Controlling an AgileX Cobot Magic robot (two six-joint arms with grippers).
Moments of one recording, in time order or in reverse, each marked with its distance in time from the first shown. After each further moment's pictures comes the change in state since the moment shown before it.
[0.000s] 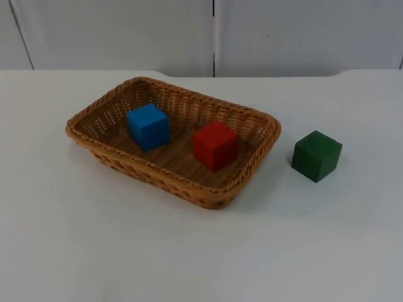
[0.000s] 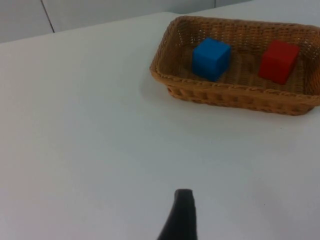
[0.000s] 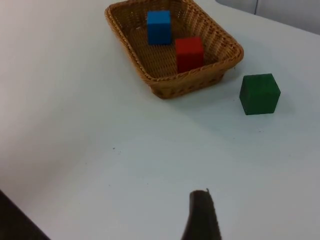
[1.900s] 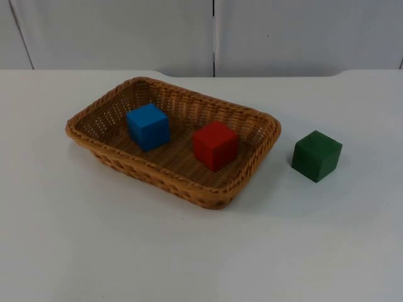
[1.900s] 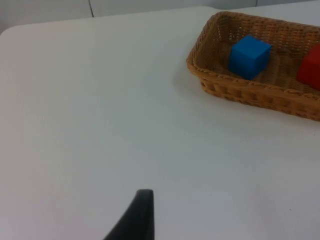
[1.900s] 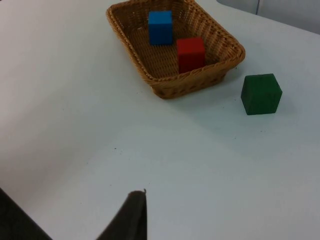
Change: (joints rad) right arm 0.000 0.000 0.000 0.002 0.000 0.000; left arm 0.000 0.000 0.000 0.112 0.000 -0.135
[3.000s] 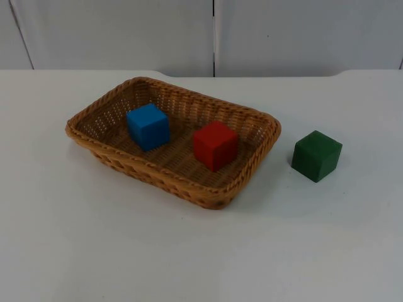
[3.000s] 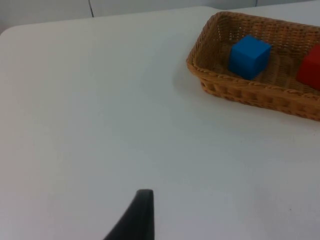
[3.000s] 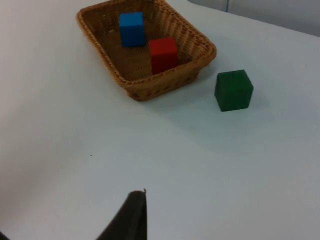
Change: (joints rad) right arm -0.107 0.000 0.002 0.000 0.000 0.000; left arm 0.000 0.000 0.000 0.000 0.000 0.000
